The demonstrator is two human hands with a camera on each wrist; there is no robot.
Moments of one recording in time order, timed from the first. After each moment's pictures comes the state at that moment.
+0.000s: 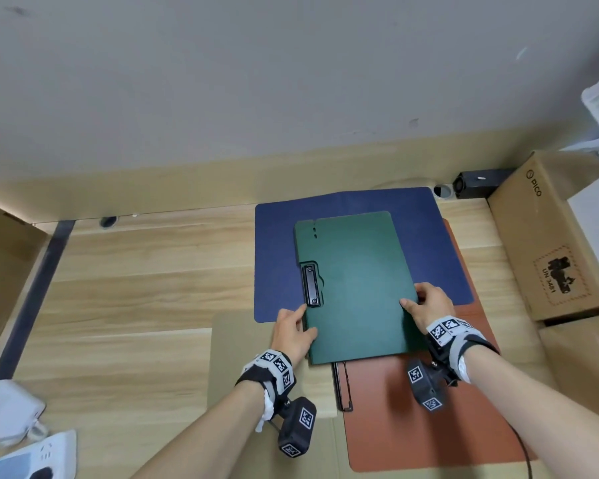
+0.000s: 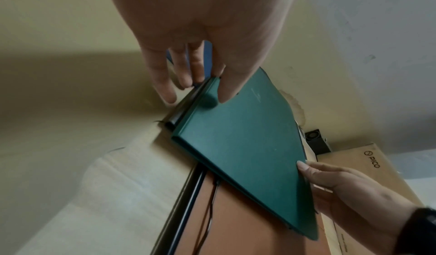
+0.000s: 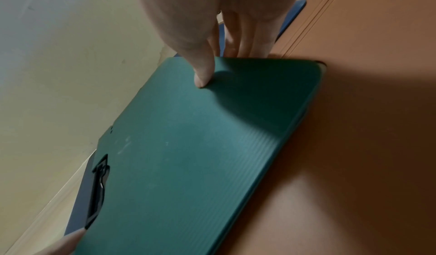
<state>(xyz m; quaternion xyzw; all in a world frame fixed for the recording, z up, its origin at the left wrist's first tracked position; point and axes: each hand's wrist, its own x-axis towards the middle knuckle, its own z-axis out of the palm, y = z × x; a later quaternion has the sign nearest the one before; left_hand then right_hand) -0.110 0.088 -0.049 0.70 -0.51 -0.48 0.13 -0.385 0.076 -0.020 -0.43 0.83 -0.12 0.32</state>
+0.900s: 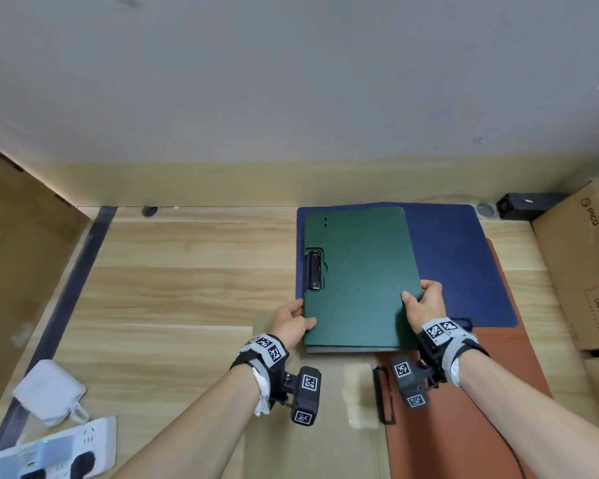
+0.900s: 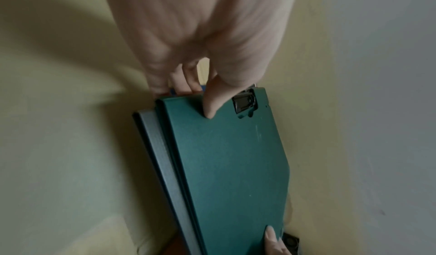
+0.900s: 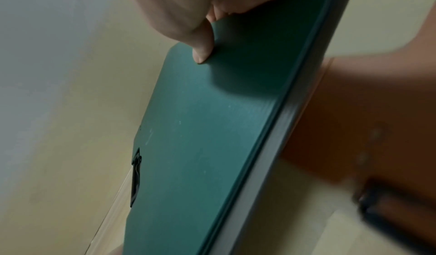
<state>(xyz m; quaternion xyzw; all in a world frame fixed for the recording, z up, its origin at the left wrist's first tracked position) -0.023 0.057 -0.016 0.67 -0.26 -0.65 0.26 -0.277 0.045 -0.009 -0.34 0.82 -0.27 0.36</state>
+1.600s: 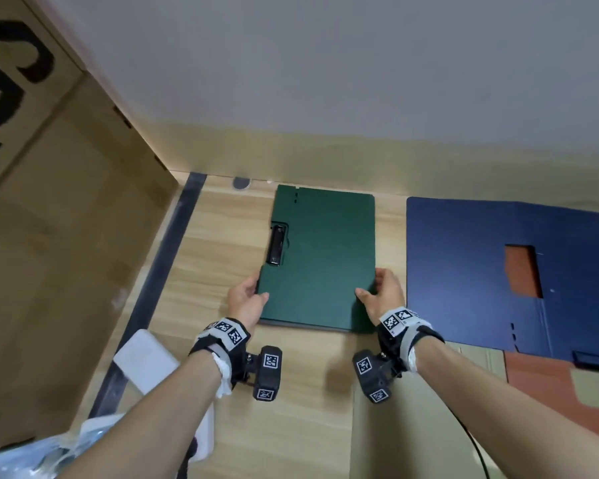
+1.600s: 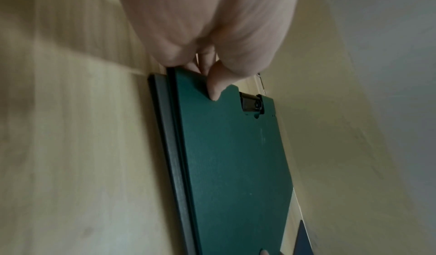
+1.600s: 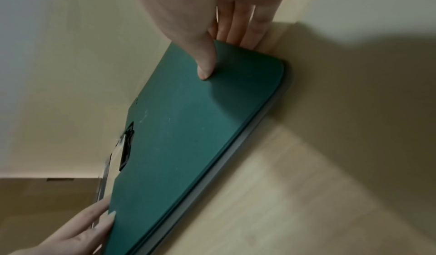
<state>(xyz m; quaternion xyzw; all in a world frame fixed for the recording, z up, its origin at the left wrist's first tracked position) 0.253 0.036 -0.036 0.75 -0.23 -0.50 0.37 0.001 -0.009 -0.076 -0.47 0.74 -0.20 0.43</state>
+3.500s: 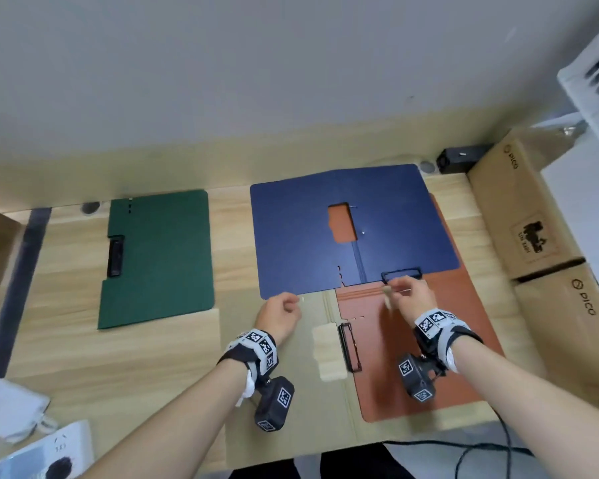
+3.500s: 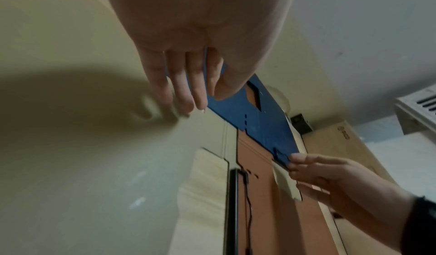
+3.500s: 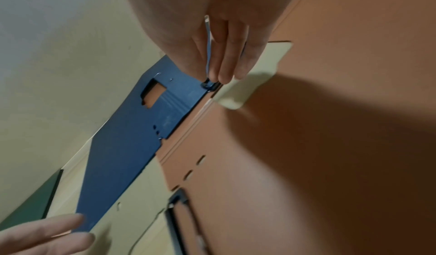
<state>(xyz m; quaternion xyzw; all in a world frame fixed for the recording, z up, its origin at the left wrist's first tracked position) -0.053 0.095 -0.032 0.68 -0.53 -0.50 0.10 -0.335 0.123 -0.024 -0.39 0.83 -0.21 0.35</state>
